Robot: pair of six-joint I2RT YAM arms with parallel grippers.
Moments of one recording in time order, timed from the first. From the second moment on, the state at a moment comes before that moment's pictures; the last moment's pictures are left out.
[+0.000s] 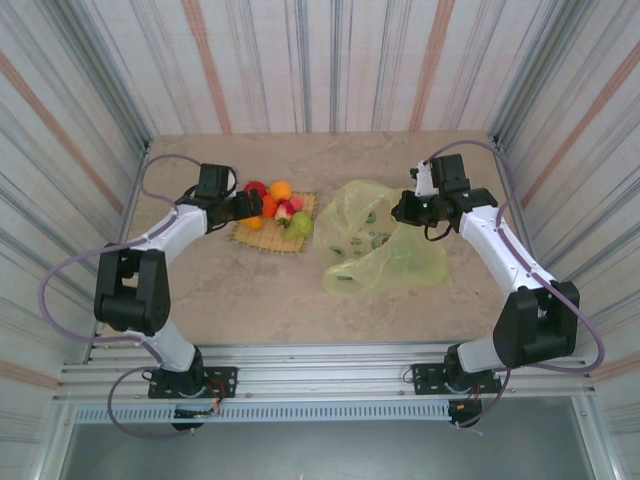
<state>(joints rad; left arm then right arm) -0.19 1.67 1.12 -0.32 0.10 -0.34 0.20 1.42 1.17 -0.68 -0.39 0.35</state>
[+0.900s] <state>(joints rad) -0.14 1.83 1.16 -0.30 0.16 -0.31 0.20 1.44 1.17 -0.68 -0.39 0.33</state>
